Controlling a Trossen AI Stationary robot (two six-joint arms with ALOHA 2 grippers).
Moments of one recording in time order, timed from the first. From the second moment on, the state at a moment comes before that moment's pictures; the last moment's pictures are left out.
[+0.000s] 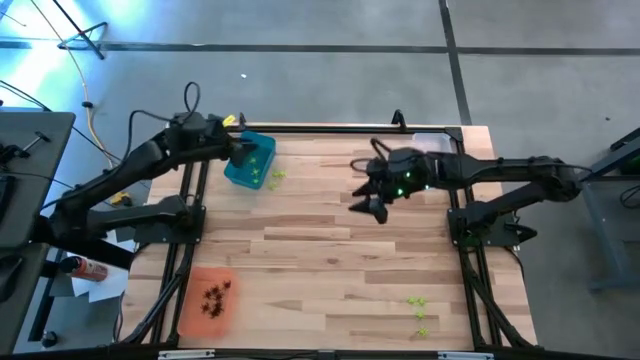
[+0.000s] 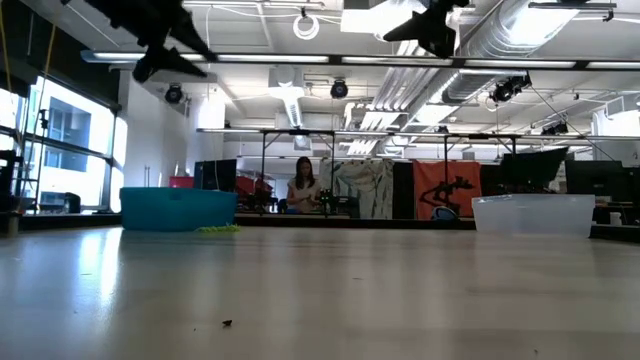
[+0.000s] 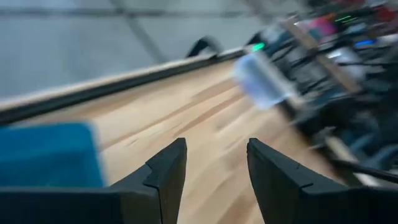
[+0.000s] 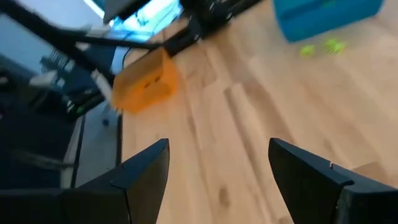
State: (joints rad) left arm 0.62 0.79 0.84 -0.50 0.09 -0.52; right arm -0.04 1.24 1.12 -0.43 -0.17 0.51
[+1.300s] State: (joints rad) left arm 0.35 1.94 1.32 -1.05 -0.20 0.28; right arm -0.10 1.28 1.12 -0.43 0.09 0.39
